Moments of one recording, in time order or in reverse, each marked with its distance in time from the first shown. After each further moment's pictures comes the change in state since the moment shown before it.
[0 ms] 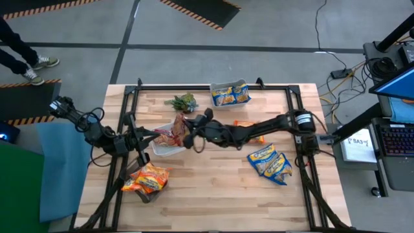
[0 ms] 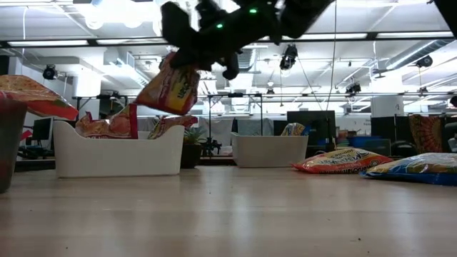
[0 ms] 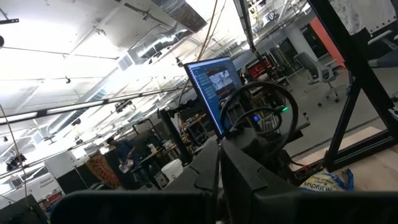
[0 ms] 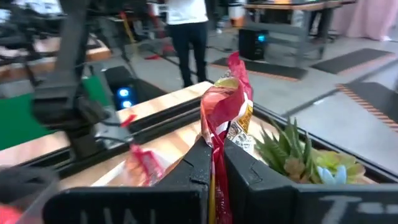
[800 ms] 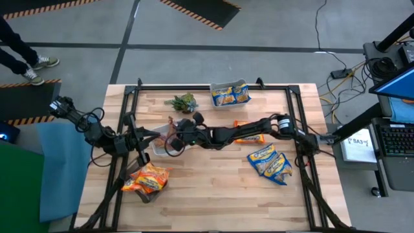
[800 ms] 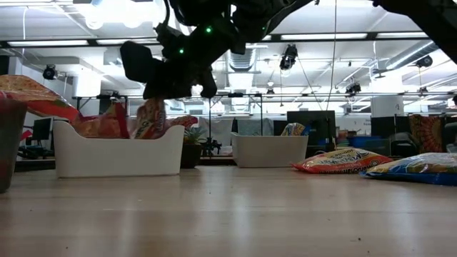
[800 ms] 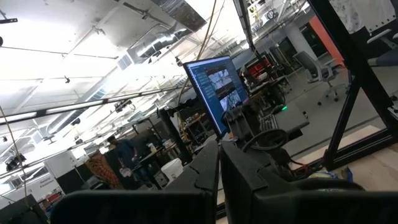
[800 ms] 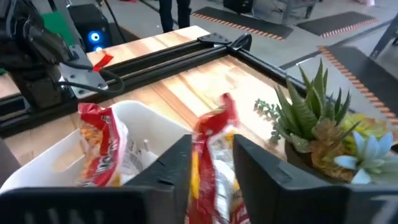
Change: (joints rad) left arm 0.000 0.002 0.000 -0.003 -0.001 0.000; right arm -0.005 0.254 0.389 -0.422 0.039 0.083
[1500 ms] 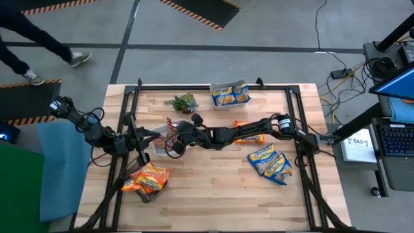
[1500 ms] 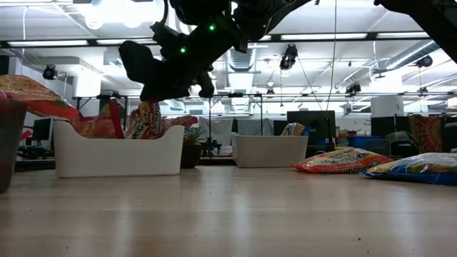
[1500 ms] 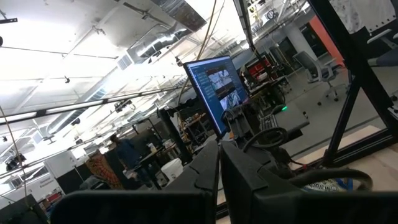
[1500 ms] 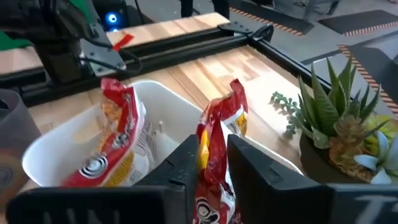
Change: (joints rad) left arm 0.000 0.000 0.000 0.000 0.000 0.000; right arm 0.002 -0.007 -0.003 -0.039 -0.079 -0.052
